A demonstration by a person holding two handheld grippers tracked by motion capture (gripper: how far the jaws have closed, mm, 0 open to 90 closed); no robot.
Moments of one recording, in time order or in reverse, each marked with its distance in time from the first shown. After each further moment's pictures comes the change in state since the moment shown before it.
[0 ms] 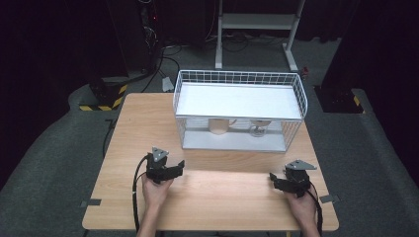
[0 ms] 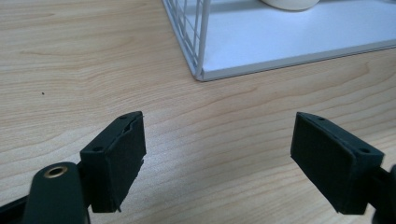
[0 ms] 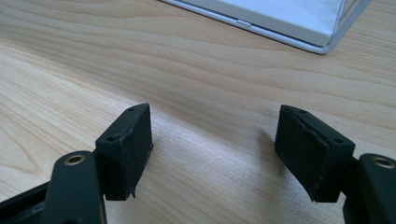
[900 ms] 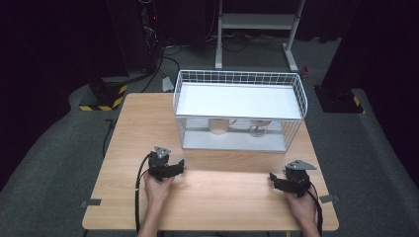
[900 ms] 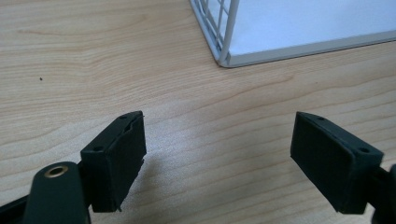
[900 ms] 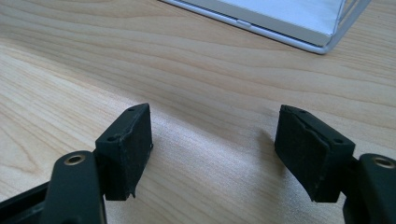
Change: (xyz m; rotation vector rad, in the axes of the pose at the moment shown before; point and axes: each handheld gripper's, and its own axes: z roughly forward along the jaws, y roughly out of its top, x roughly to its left) left arm 0.006 -0.004 0.023 0.060 0.056 -0.006; right arm 0.000 0.000 0.000 0.000 -0.001 0.000
